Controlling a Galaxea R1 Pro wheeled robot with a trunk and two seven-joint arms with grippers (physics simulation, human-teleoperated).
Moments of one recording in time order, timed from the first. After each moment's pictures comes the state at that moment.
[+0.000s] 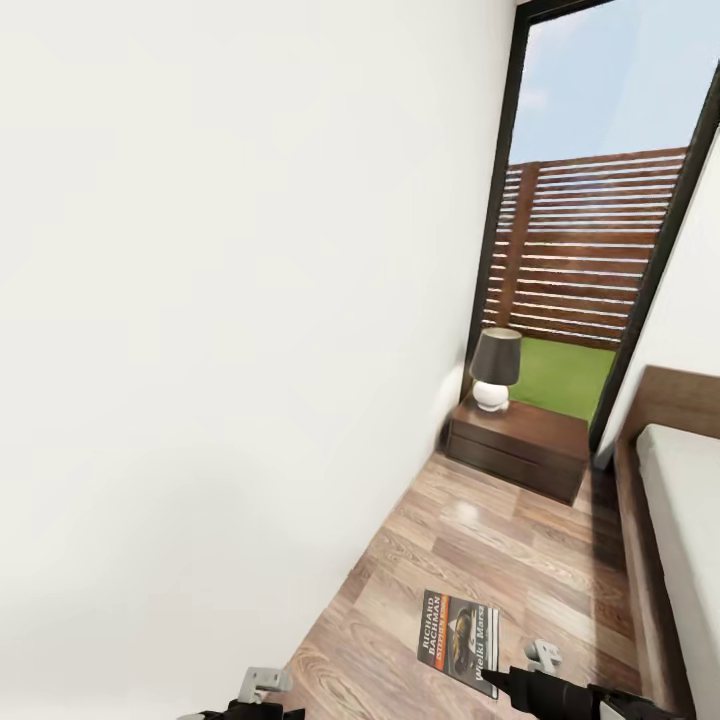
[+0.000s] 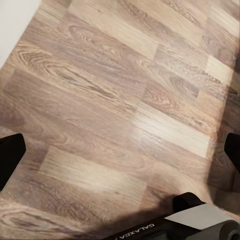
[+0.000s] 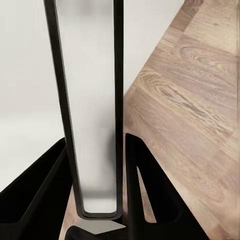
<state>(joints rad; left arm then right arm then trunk) -0.42 0.02 -0.34 -0.23 0.34 0.05 -0.35 -0.59 -0.25 -0.36 0.05 0.13 0.05 0.88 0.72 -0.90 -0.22</state>
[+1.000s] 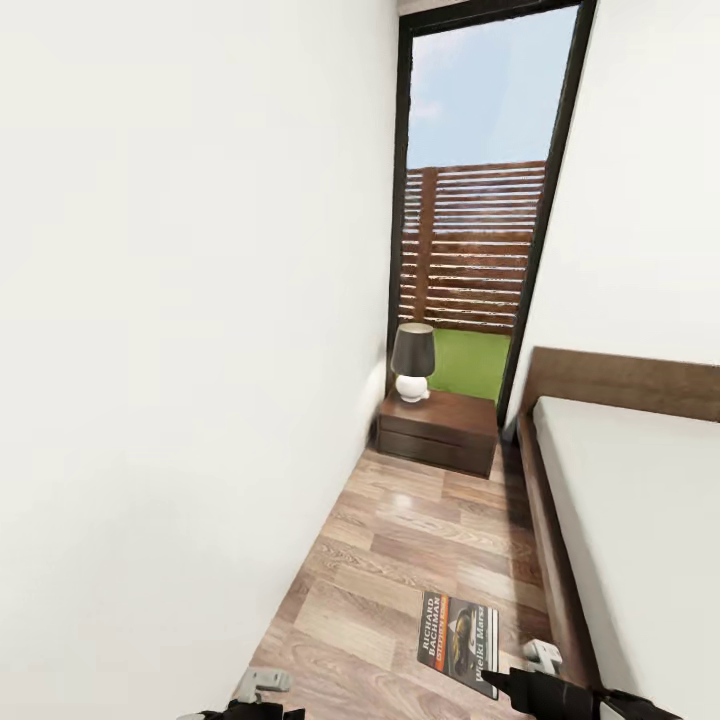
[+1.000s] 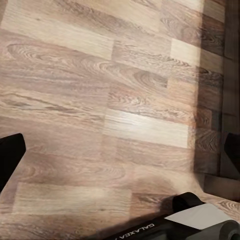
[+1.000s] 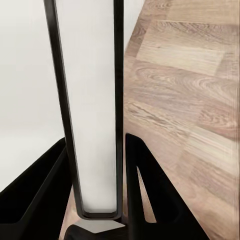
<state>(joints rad) -0.42 0.02 -0.34 -0.23 0.34 0.05 -0.35 -0.59 -0.25 -0.36 0.05 0.13 0.05 0.88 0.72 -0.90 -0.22</state>
